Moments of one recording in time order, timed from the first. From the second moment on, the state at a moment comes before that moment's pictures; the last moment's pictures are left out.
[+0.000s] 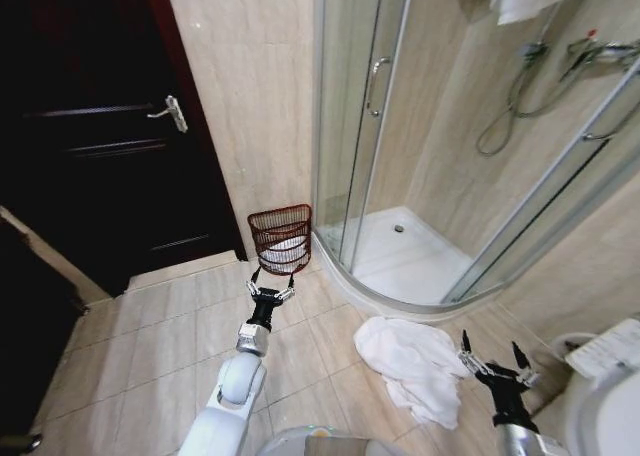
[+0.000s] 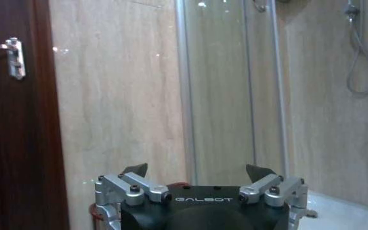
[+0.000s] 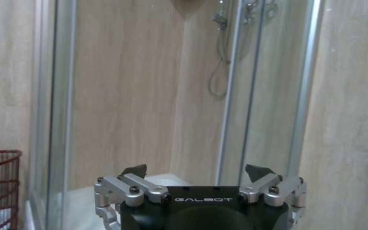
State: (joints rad) left arm 1.41 -1.43 -0.37 -1.89 0.02 -0.13 -0.08; right arm -1.86 1.59 0.95 2.04 0.20 0.31 -0.11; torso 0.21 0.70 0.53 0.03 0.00
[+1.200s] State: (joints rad) left arm 1.41 -1.44 -0.37 -1.89 0.01 -0.15 -0.09; right arm -1.87 1.59 0.94 2.05 0.19 0.31 -0.09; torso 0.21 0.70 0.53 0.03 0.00
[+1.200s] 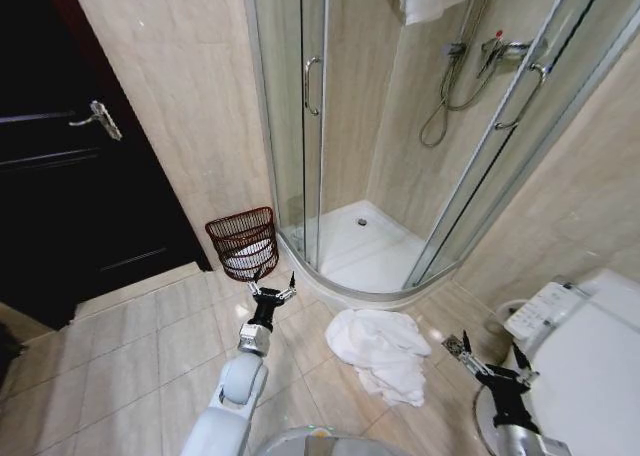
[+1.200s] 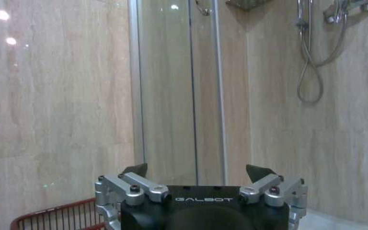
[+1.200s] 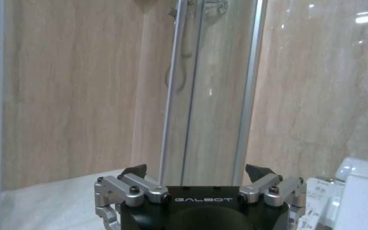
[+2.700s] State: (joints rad) left arm 1.42 -1.43 -0.37 -1.93 0.00 -0.13 -0.10; right arm -1.84 1.58 0.96 2.07 0.17 0.28 -0.09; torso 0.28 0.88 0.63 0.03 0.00
